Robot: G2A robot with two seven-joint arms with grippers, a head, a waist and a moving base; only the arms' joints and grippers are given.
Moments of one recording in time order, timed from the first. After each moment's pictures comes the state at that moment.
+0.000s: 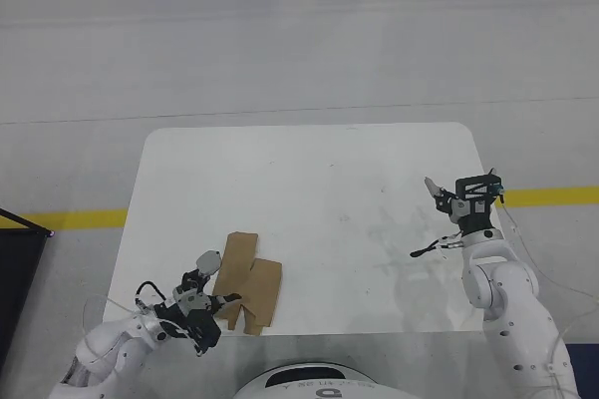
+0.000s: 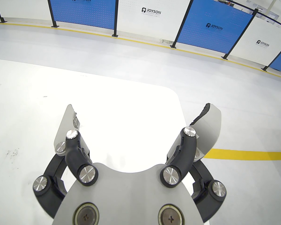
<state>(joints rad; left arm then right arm) 2.08 -1.07 -1.60 -1.88 2.39 -0.17 0.82 -1.73 -1.15 1.60 -1.80 -1.33 0.00 0.00</state>
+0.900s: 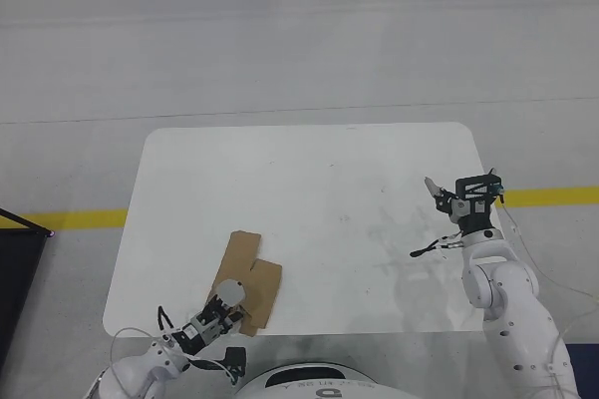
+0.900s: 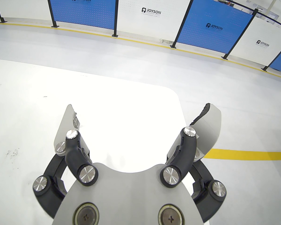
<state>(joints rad) 2.21 -1.06 -1.49 -1.96 2.81 0.08 0.50 -1.73 -1.15 1.60 -1.80 -1.33 0.00 0.00</state>
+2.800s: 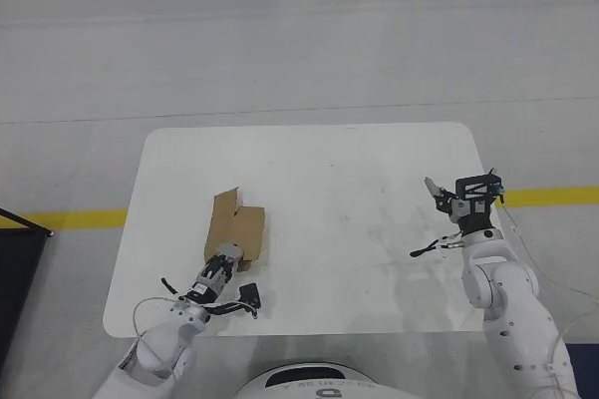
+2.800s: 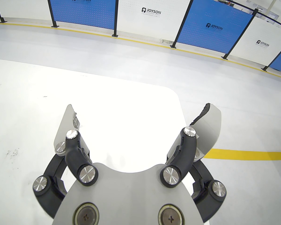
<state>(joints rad) 1.93 -1.10 -1.32 -1.84 2.69 0.15 0.11 -1.73 -1.15 1.60 -1.80 -1.33 0.00 0.00</state>
